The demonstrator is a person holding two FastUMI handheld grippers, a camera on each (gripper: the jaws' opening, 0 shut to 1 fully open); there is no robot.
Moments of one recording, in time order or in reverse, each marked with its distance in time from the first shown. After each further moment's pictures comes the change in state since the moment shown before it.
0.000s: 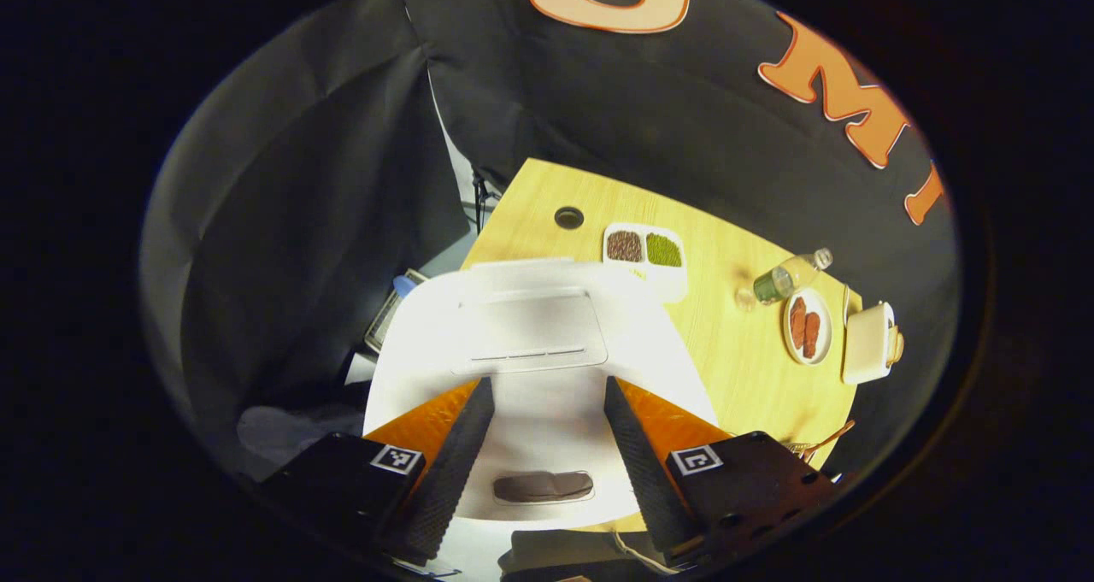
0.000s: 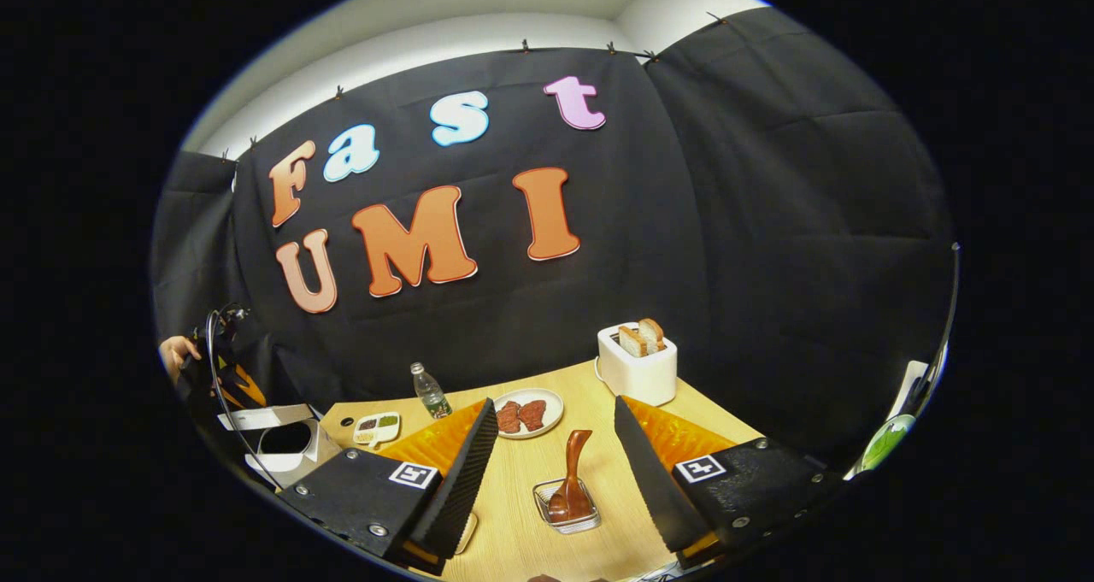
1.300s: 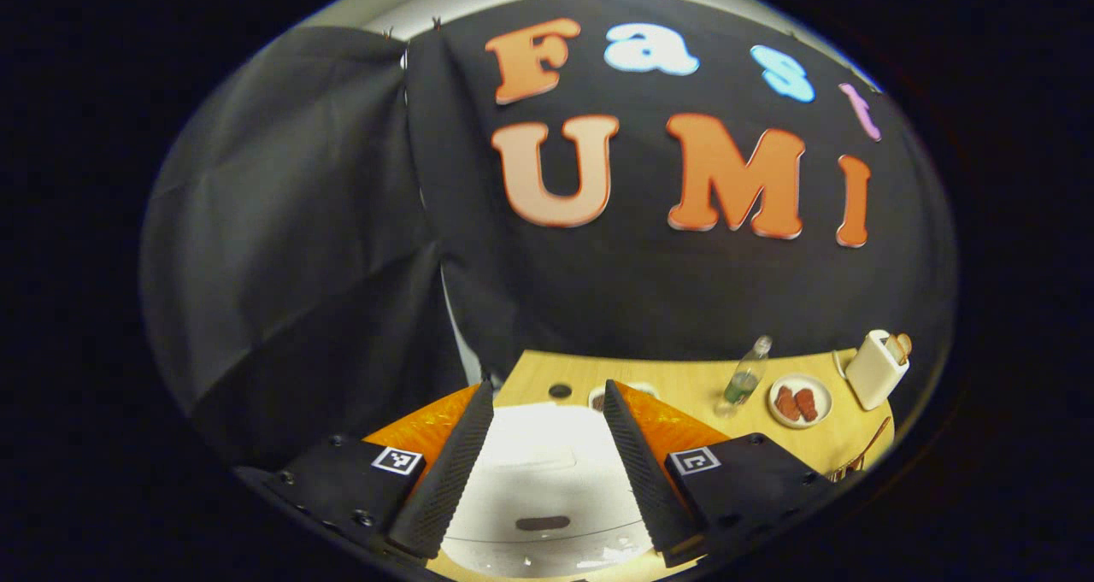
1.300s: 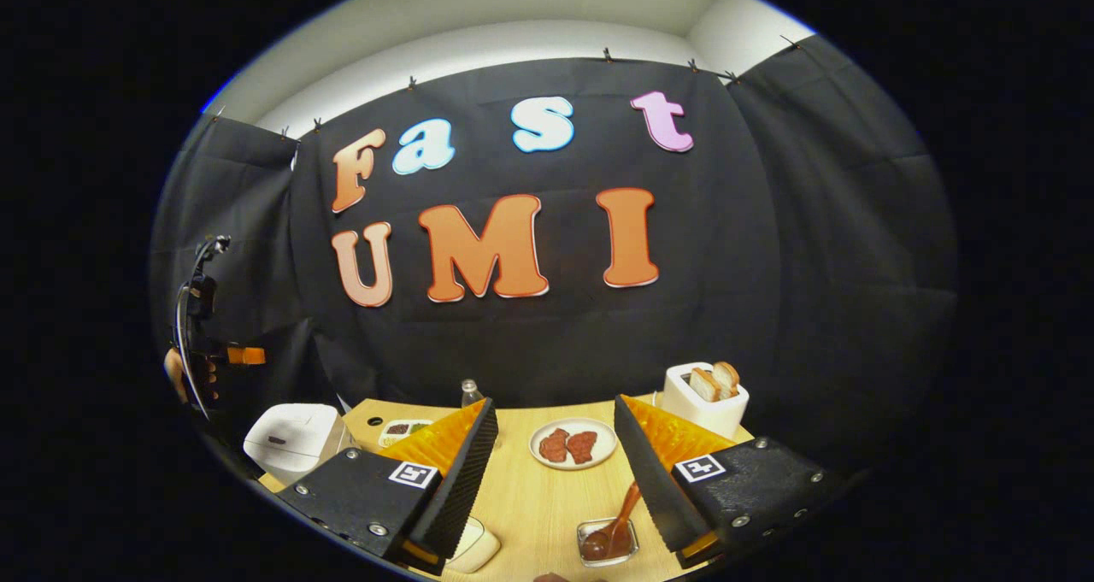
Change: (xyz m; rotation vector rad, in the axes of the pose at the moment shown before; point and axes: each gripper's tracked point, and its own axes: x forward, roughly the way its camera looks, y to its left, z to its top) left arm -0.173 -0.045 0.028 0.129 -0.964 -0.005; right arm 0.048 0.100 0.048 -0.136 -0.115 0.205
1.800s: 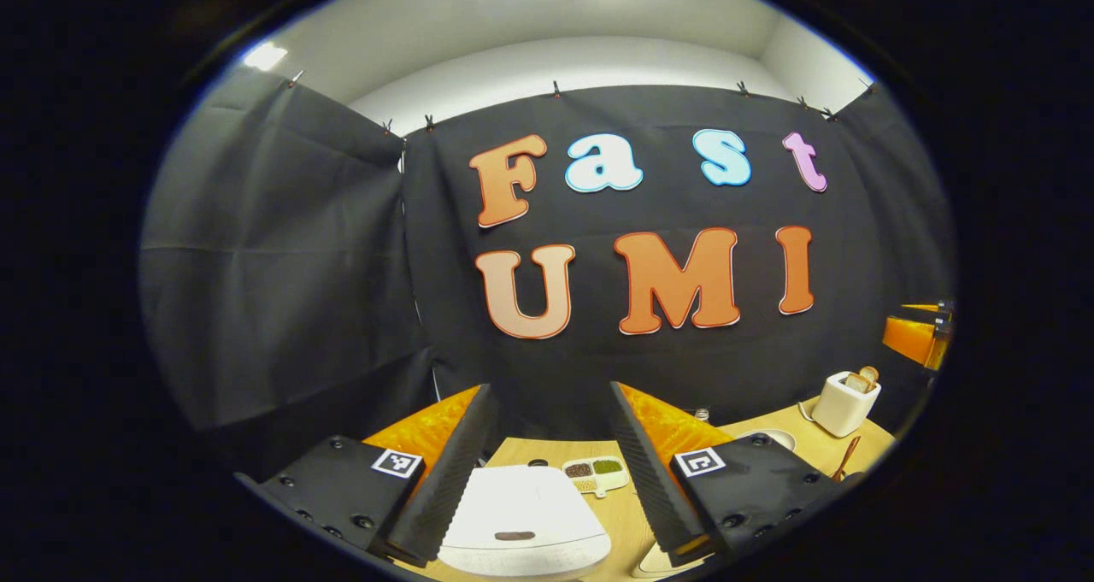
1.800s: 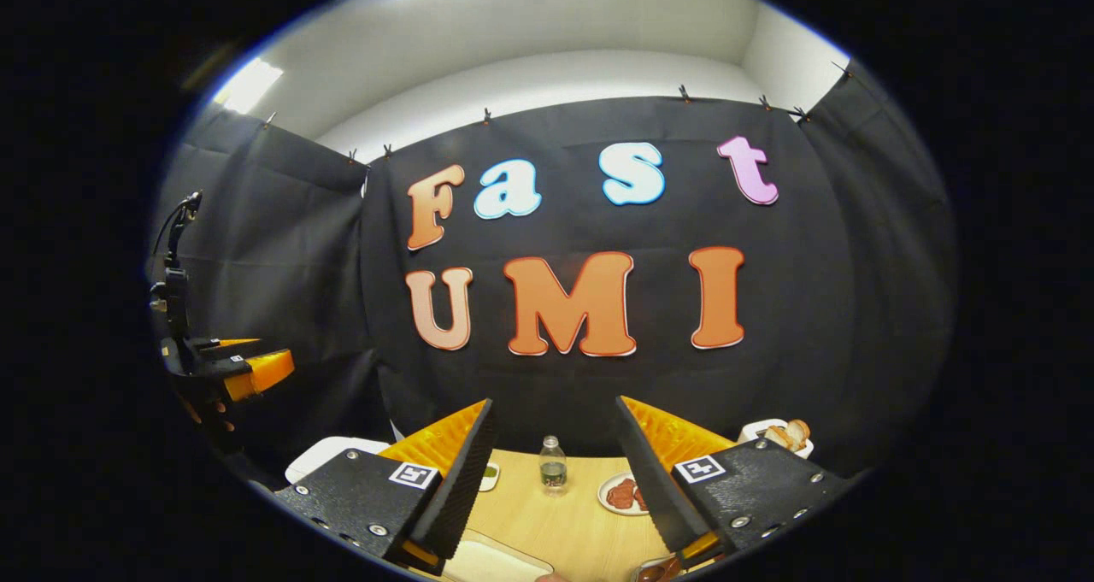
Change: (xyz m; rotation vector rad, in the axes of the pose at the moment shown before) left arm -0.114 -0.033 0.055 0.026 -0.264 -0.028; right arm 0.007 0.109 0.080 -0.042 -0.145 0.204
